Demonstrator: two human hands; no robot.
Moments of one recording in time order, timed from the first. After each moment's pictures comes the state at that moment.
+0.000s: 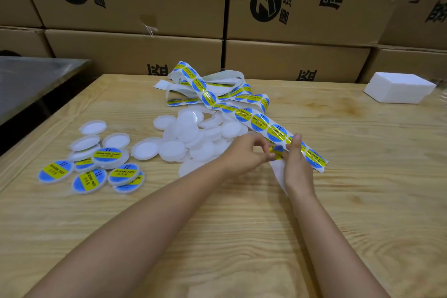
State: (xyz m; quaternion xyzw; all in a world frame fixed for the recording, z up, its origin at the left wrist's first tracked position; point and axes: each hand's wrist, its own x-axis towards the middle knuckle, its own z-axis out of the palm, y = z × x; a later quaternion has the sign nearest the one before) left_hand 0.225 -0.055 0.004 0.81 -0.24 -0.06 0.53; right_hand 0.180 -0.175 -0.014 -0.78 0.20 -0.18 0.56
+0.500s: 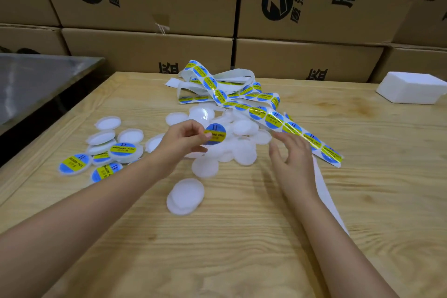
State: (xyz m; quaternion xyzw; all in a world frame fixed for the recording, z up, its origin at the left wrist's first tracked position) left_hand 0.213 0.078 0.018 0.70 -0.12 -0.03 0.71; right_hand 0.166 -0.148 -0.008 -0.87 0.01 -0.31 0.39
